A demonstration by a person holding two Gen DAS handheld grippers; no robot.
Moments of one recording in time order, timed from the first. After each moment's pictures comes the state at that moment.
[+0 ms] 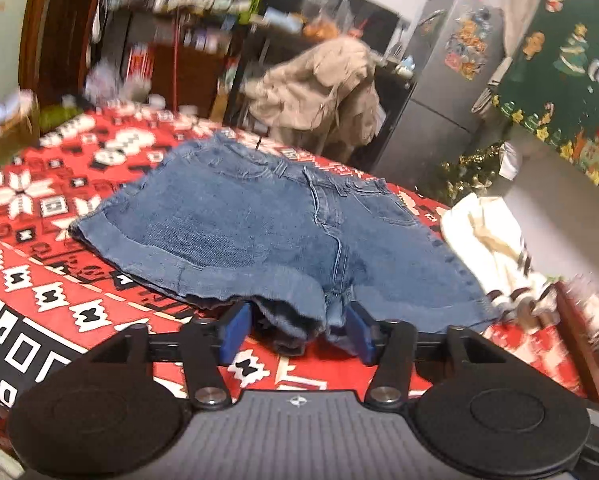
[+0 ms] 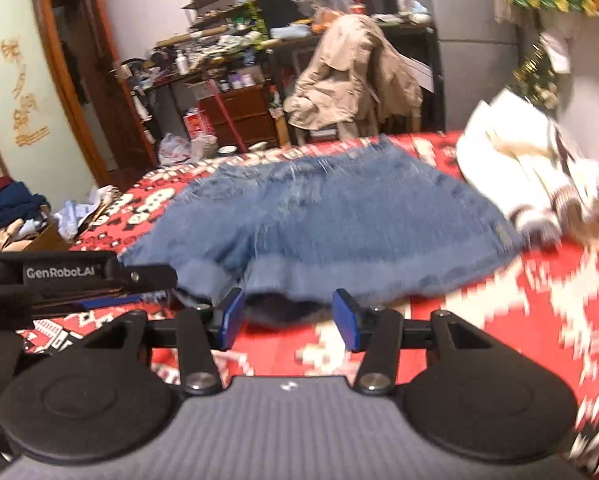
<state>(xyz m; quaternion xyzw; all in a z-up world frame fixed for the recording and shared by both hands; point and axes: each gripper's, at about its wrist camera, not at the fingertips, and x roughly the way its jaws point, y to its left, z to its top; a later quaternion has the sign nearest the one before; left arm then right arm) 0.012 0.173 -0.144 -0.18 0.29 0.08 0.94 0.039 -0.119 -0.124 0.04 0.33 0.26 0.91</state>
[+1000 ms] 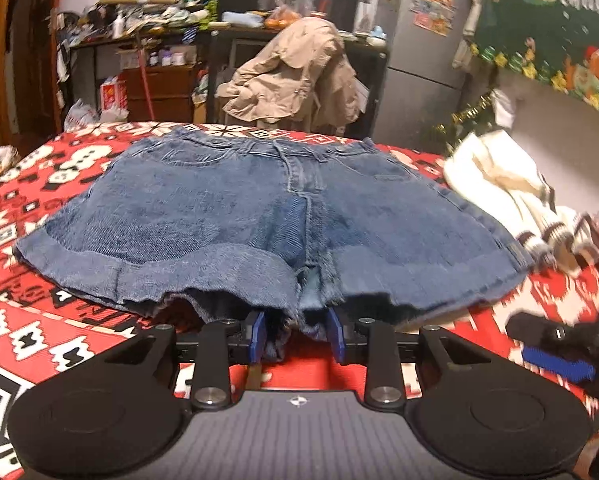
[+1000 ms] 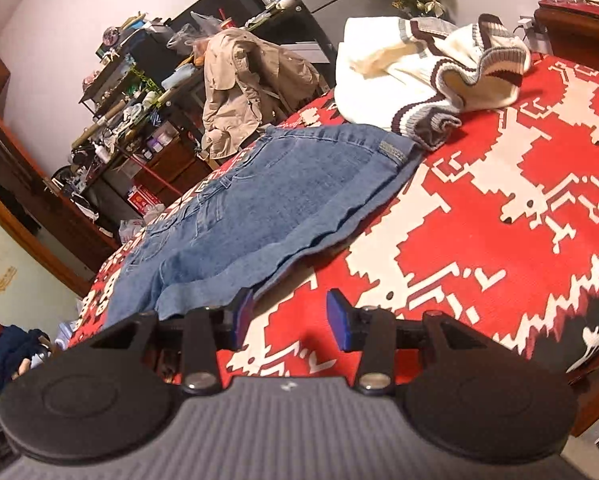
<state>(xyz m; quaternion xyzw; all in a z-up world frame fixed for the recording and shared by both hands) 0.066 0.140 -0.192 -0.10 0.31 0.08 0.94 0.073 -0.205 -0.181 0.25 0.35 0.15 0.89</state>
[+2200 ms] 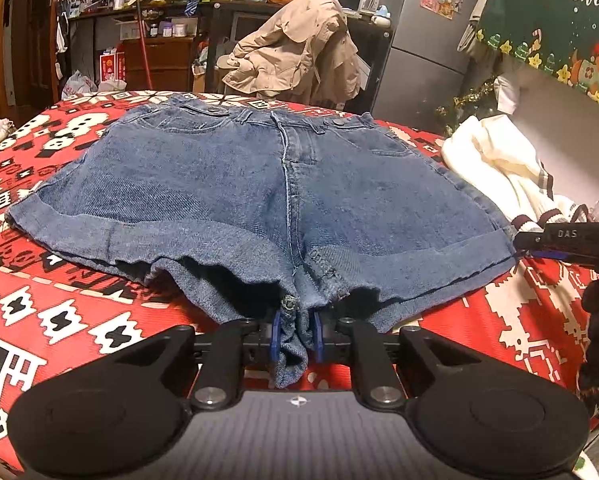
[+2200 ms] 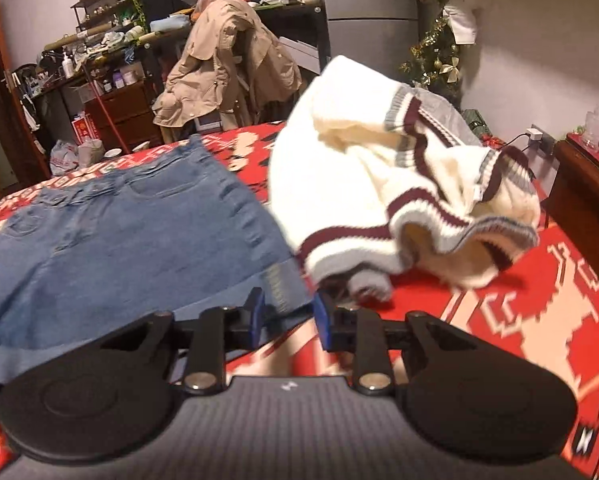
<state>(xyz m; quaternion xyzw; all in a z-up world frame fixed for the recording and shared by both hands) 0.062 0.138 -0.197 -0.12 0.35 0.07 0.93 0.207 -0.237 -0.181 0.04 0.36 0.11 0.93</state>
